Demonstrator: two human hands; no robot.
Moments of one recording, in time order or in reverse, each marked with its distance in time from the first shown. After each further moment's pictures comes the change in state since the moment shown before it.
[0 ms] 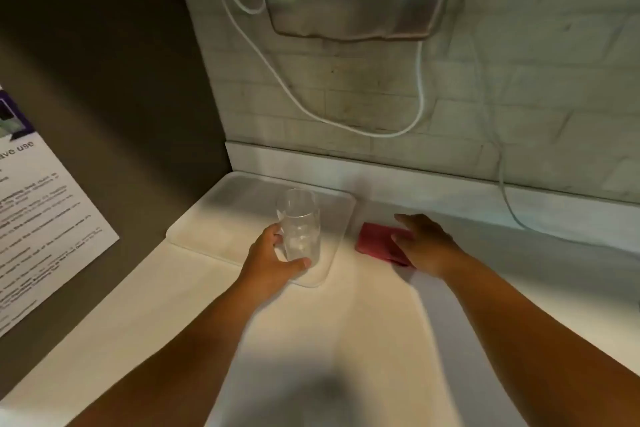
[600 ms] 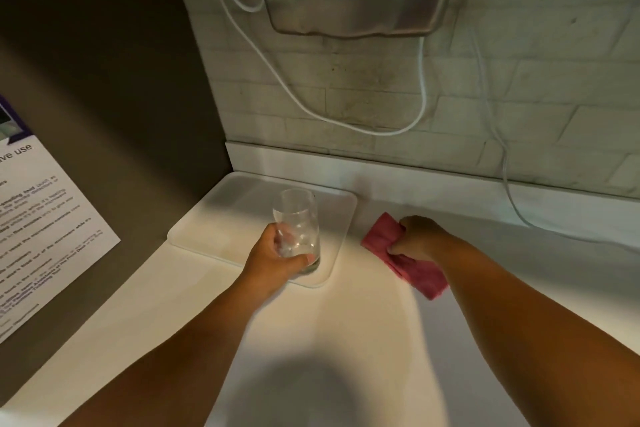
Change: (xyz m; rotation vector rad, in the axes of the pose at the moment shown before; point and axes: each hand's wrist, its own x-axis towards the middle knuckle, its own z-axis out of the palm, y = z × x) left_hand -0.006 0.013 0.000 -0.223 -0.034 -0.002; right_hand 0.025 -0.013 -0.002 -0.077 -0.201 0.122
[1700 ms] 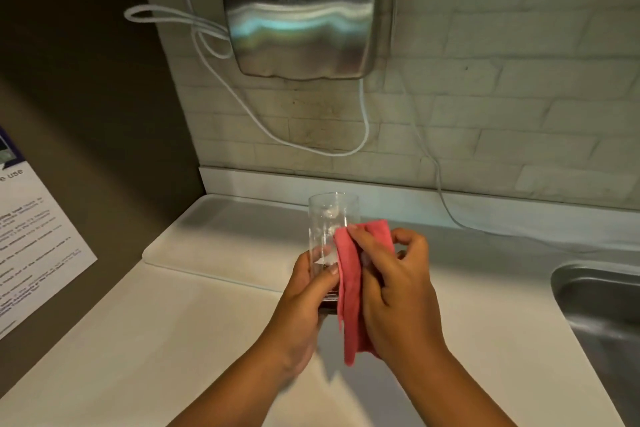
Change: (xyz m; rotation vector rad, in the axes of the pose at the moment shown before) left_hand -0.148 0.069 0.082 -0.461 -0.330 0.071; right_hand -0.236 -0.033 0.017 0.501 0.903 -0.464
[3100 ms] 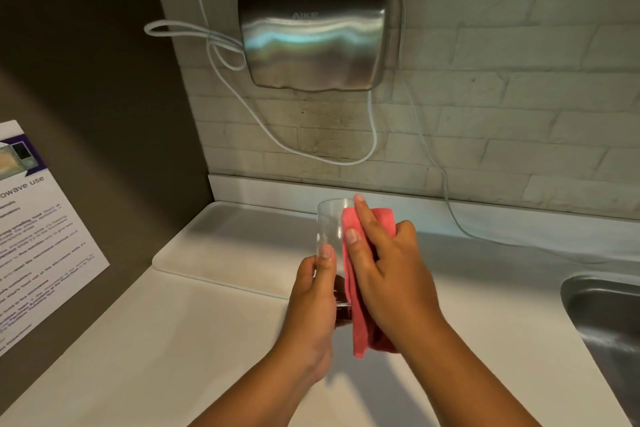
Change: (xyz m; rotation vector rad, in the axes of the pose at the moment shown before) left_hand -0.001 0.018 0.018 0.017 0.232 -0.023; right_hand 0.032 -0.010 0.011 -0.084 -0.112 0.035
